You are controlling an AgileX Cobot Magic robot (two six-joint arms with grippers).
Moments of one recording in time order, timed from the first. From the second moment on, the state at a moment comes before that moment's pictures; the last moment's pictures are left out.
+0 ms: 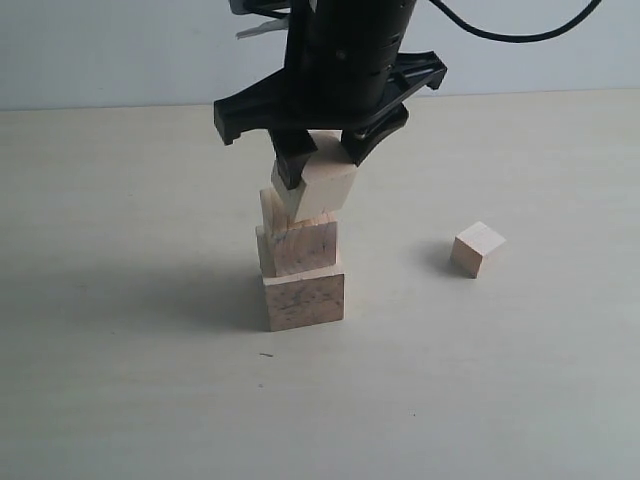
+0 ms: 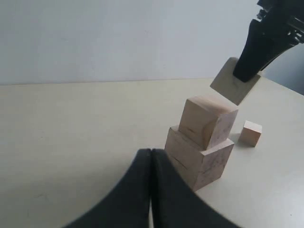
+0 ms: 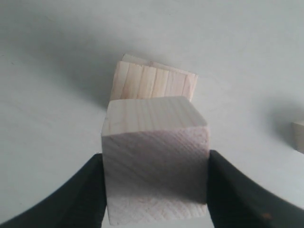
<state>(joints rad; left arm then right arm) -0.50 0.01 0.00 -0.13 0.21 -0.04 0.63 1.83 -1.67 -0.01 1.23 0.30</state>
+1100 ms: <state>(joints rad) -0.50 0.01 0.00 -0.13 0.21 -0.04 0.63 1.87 -1.70 0.00 1.21 0.30</state>
